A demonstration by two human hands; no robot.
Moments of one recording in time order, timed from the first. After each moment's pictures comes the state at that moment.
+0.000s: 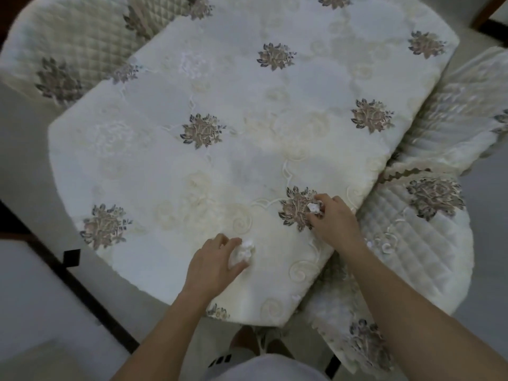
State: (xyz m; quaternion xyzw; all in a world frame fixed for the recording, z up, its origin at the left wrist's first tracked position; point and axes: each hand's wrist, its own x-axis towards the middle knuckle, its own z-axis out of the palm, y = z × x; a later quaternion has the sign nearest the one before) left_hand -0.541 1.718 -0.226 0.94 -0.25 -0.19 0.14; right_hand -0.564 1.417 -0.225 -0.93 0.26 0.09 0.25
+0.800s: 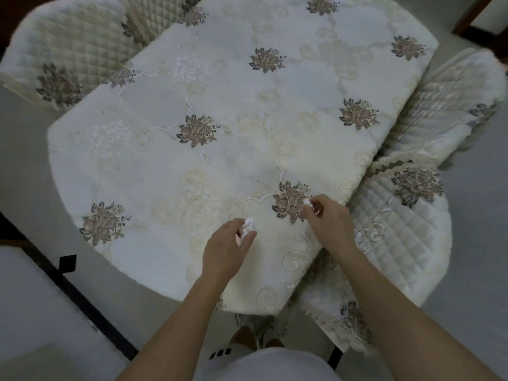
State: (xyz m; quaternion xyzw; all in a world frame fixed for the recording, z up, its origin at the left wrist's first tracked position) left_hand -0.551 1.675 -0.210 0.92 -0.14 -0.14 0.34; right_hand -0.592 1.436 -0.195 -0.91 0.26 -0.04 0.32
